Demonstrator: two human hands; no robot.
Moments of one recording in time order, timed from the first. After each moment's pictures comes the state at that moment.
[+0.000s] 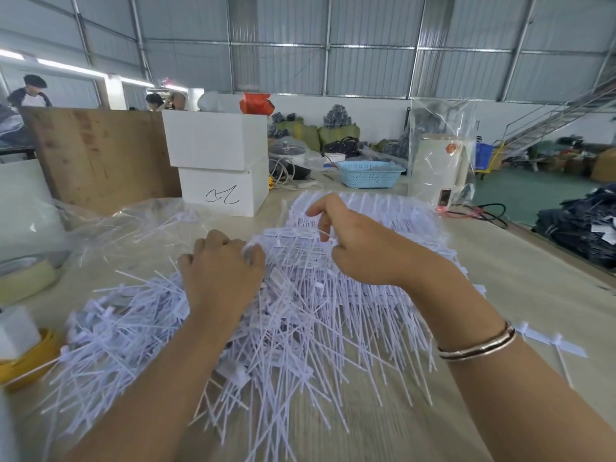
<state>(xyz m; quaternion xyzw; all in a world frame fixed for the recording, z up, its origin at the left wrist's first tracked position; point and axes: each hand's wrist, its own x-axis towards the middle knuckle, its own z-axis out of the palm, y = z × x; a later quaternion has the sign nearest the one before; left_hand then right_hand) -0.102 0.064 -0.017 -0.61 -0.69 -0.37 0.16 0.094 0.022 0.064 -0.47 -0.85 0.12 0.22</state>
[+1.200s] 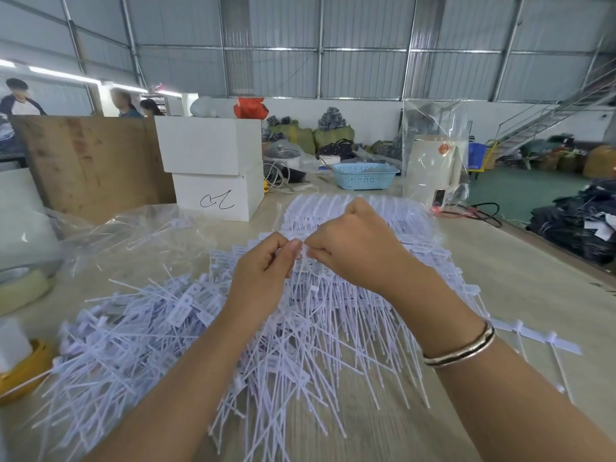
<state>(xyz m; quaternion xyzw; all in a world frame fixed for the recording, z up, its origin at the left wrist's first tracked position) -0.065 0.050 -0.011 -0.69 -0.40 -0.56 -0.23 0.083 0.023 0.062 -0.48 -0.82 -0.28 0.11</state>
